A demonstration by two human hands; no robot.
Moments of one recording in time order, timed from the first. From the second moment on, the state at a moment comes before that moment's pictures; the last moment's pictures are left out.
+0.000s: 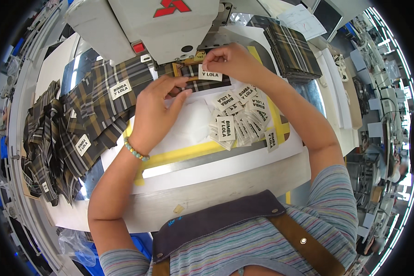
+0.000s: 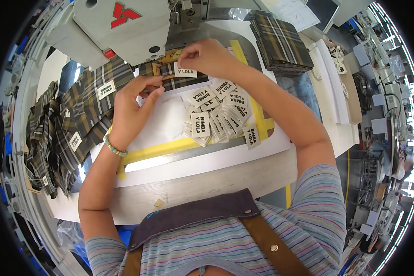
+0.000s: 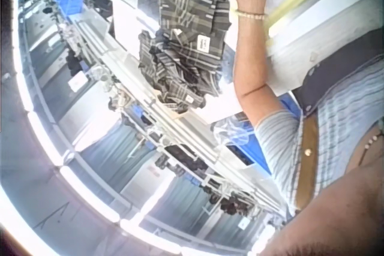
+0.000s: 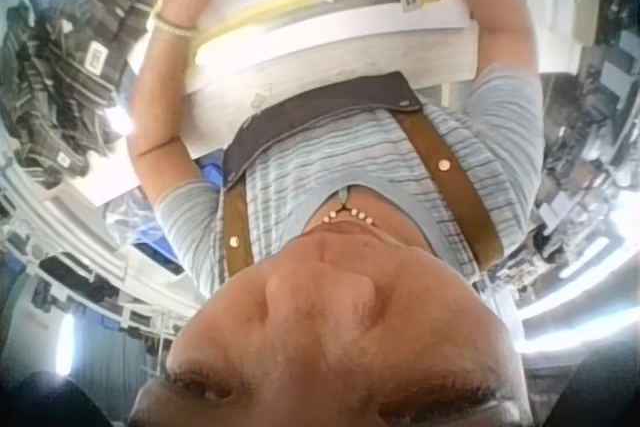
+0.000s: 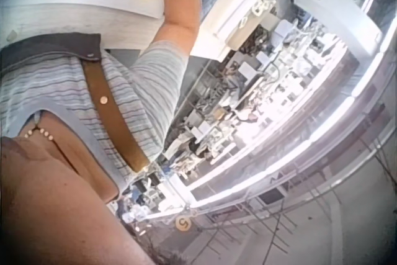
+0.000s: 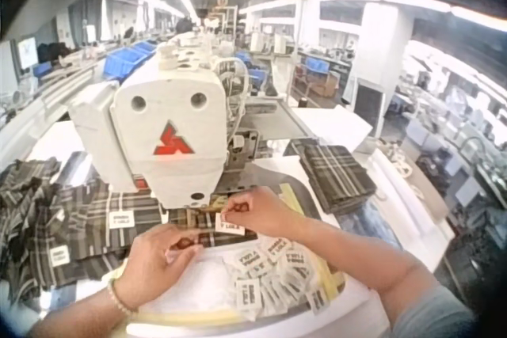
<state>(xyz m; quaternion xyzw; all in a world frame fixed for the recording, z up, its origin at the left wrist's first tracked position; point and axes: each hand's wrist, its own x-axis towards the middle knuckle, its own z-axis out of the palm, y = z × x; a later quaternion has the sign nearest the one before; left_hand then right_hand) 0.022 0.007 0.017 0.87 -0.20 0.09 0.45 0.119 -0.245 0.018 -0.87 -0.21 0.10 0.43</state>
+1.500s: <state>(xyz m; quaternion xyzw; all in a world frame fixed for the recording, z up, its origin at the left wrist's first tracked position) 0.035 0.008 0.001 0.92 -0.32 0.10 0.20 0.106 -0.264 0.011 -0.85 -0.47 -0.15 0.18</state>
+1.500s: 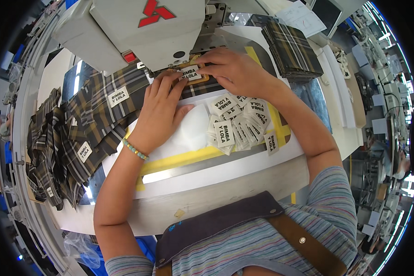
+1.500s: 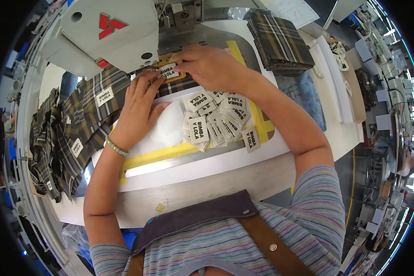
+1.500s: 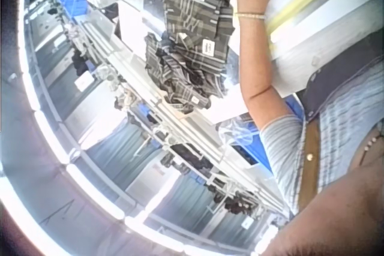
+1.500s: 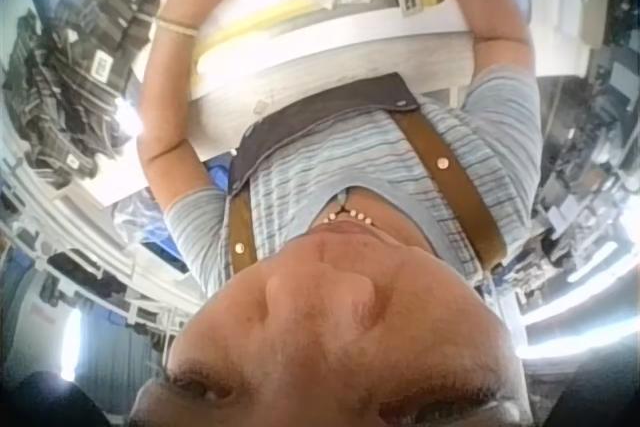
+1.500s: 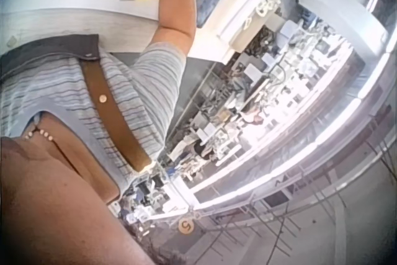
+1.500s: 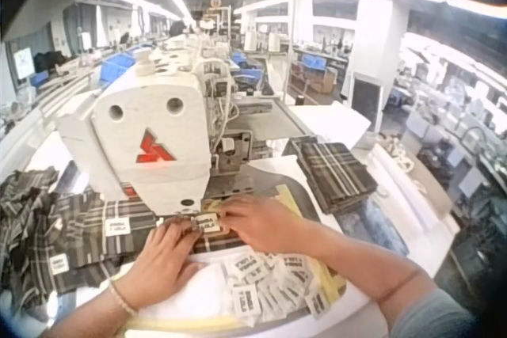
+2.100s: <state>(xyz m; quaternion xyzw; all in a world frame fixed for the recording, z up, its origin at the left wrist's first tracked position) 0.037 0.013 -0.005 0.92 -0.33 0.13 0.18 0.104 -0.266 0.012 -0.85 -0.50 -0.14 0.08</state>
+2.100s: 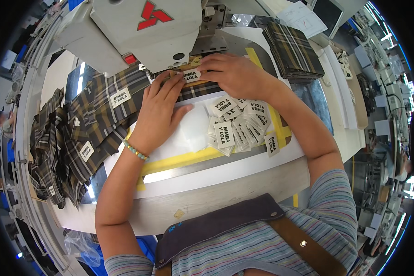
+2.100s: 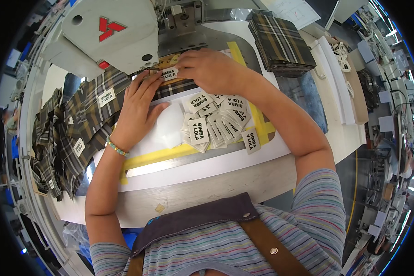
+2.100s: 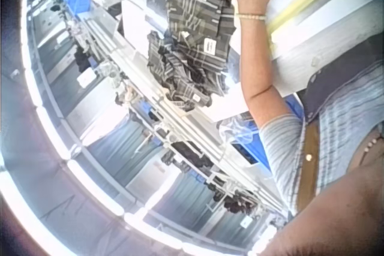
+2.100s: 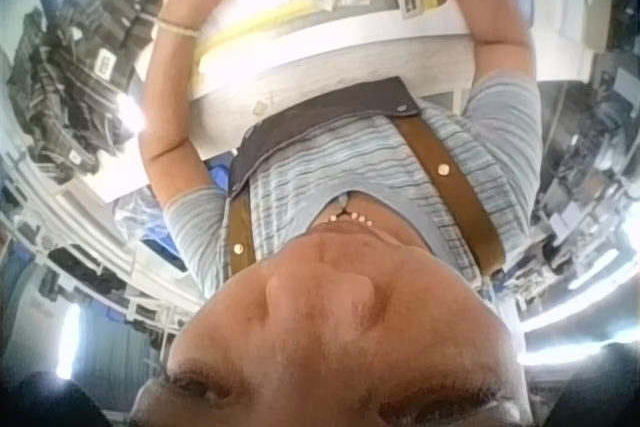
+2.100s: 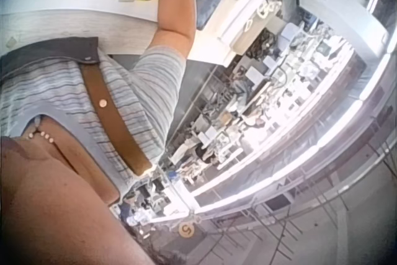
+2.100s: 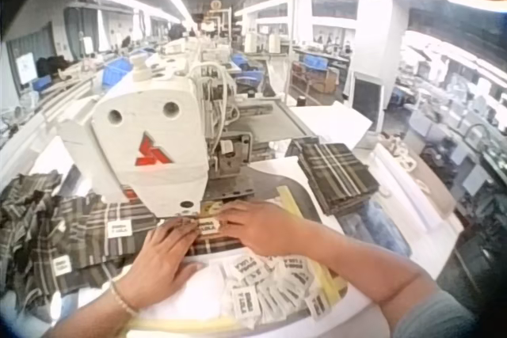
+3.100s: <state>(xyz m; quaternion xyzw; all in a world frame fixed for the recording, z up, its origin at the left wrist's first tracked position) 0.034 0.022 0.009 0.94 -0.29 0.14 0.14 0.102 -0.238 -0.009 -0.83 -0.49 -0.08 0.26</state>
